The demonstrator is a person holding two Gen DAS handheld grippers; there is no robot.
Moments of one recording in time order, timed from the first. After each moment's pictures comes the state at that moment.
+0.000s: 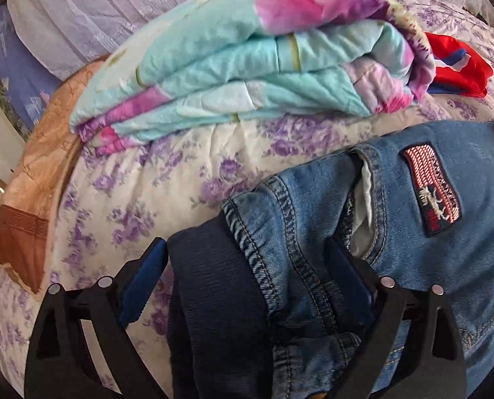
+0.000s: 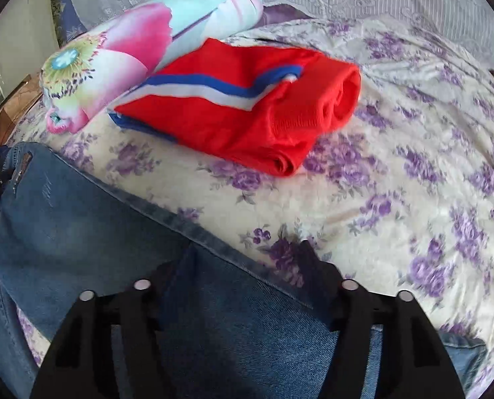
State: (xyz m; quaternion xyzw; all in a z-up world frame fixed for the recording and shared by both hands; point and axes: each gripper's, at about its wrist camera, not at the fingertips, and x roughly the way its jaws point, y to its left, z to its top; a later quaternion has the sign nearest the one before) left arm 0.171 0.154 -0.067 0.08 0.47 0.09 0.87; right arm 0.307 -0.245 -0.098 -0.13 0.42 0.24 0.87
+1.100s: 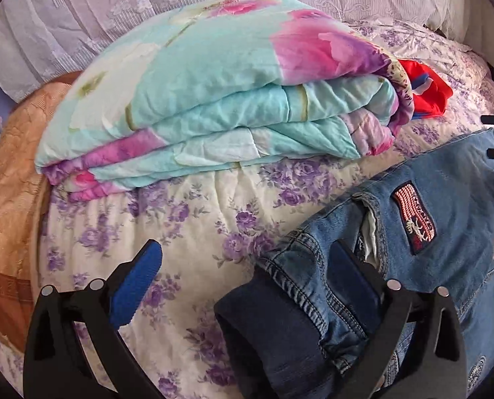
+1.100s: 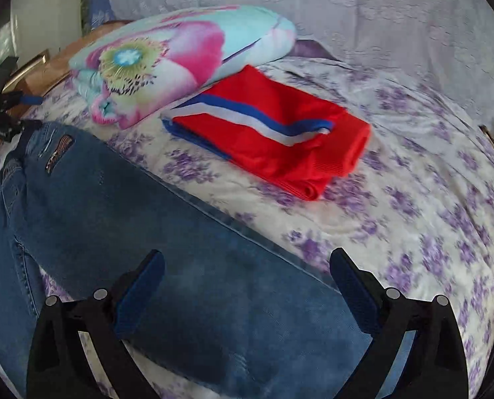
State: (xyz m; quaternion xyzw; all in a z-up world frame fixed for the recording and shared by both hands) left arm 0.203 0.202 -0.034 0.06 0.47 -0.06 0.88; right arm 0.287 -0.224 -0.046 -0.20 0.41 0.26 0.85
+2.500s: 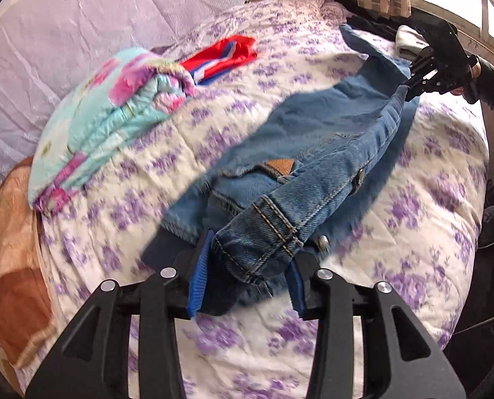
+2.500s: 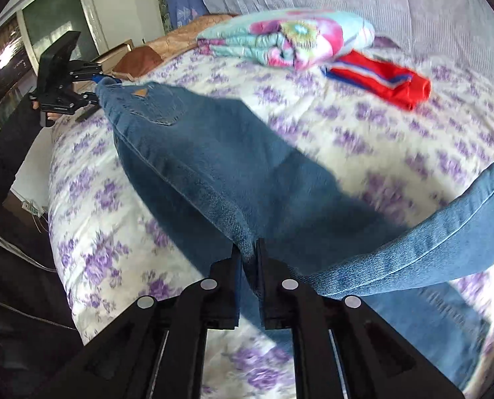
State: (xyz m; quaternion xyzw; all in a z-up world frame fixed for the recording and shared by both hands) left arm -0.072 0.127 -0.008 0.24 0.41 -0.25 0.84; right arm -0.018 -0.254 -0.067 -0.13 0.46 0.36 0.80
